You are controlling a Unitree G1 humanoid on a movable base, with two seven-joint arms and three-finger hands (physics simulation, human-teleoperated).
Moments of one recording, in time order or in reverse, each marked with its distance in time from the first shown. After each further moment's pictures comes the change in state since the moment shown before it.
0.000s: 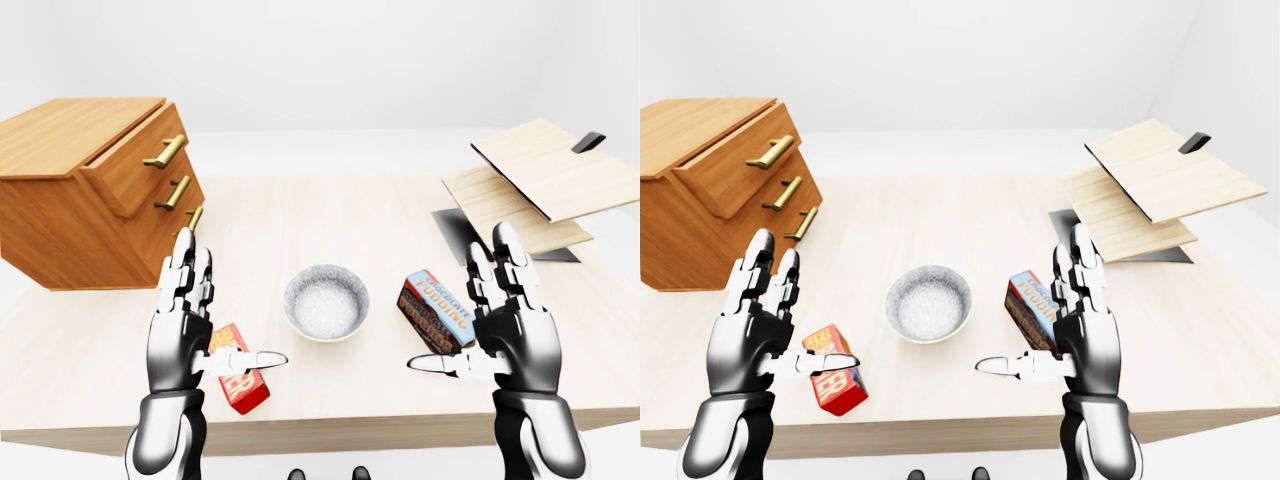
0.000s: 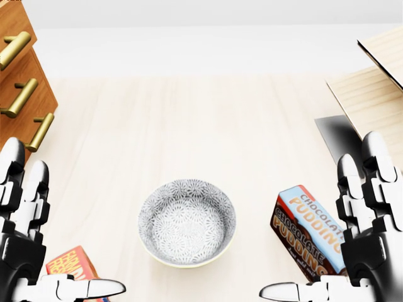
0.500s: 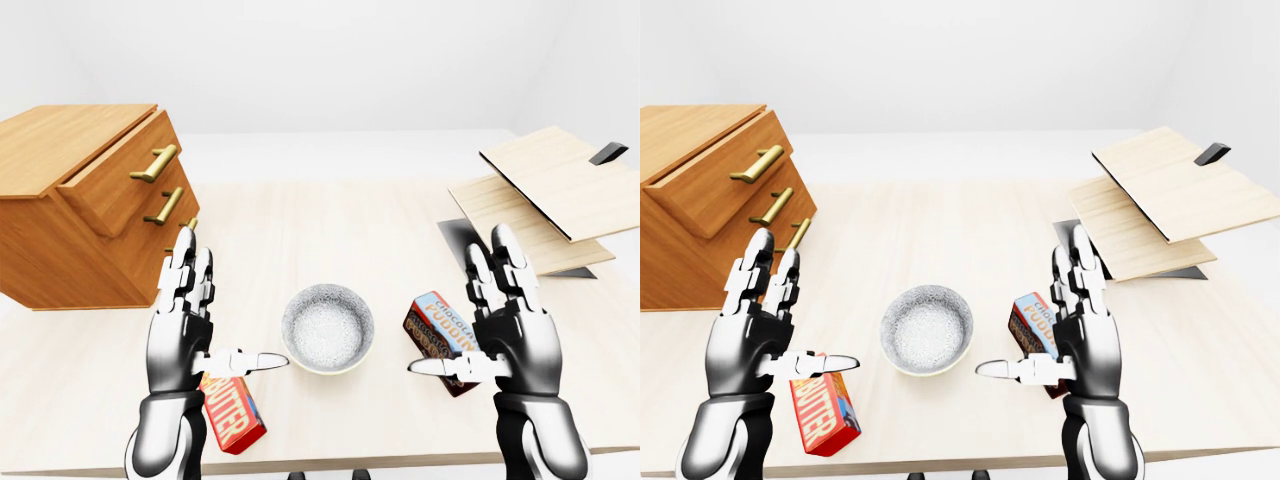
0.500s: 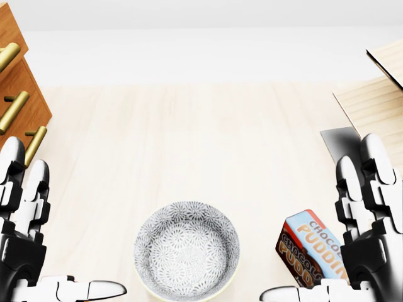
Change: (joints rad) left arm 0.007 0.001 -0.008 -0.014 0.000 0.000 0.001; right arm 0.012 0.004 -0.004 -0.006 0.005 0.000 0.018
